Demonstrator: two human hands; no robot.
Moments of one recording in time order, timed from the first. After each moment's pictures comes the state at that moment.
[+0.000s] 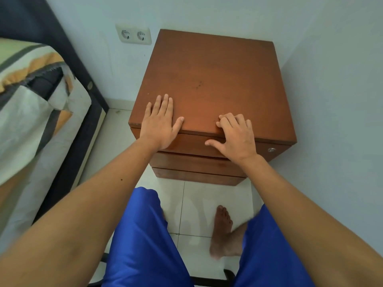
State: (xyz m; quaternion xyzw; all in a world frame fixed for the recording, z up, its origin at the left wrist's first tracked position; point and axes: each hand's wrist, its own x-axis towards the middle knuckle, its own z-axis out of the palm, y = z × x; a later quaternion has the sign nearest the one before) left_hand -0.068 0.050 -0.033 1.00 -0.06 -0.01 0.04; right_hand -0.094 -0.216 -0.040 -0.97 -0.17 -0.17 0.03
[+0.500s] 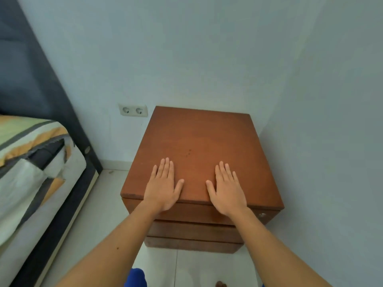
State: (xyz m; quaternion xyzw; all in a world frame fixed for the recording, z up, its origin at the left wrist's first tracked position) left_hand -0.038 0.019 -0.029 0.99 -0.08 -0.03 0.08; right_hand -0.051 -0.216 -0.030 -0.99 -0.04 0.00 0.10
